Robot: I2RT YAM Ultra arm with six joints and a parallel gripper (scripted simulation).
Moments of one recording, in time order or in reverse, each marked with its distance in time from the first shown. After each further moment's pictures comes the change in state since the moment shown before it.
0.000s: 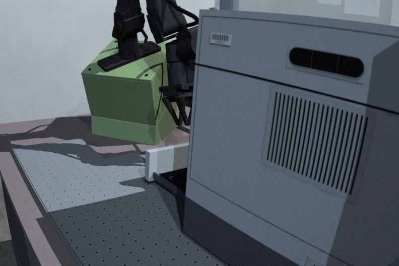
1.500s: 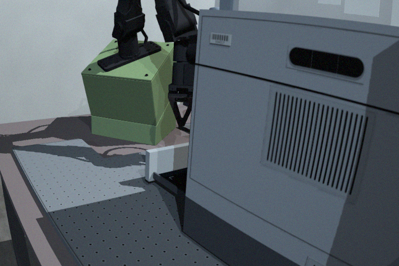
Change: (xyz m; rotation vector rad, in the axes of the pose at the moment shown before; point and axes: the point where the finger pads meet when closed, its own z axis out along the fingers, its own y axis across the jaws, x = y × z) arm -0.001 0.008 -0.001 -0.122 0.100 0.686
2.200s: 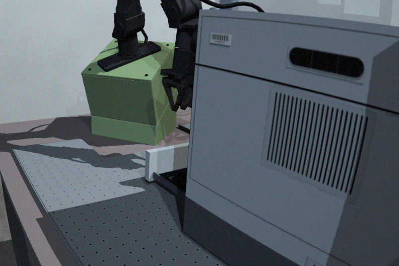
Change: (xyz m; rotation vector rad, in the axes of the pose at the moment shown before) arm 0.009 0.008 -0.035 -0.089 0.117 0.605
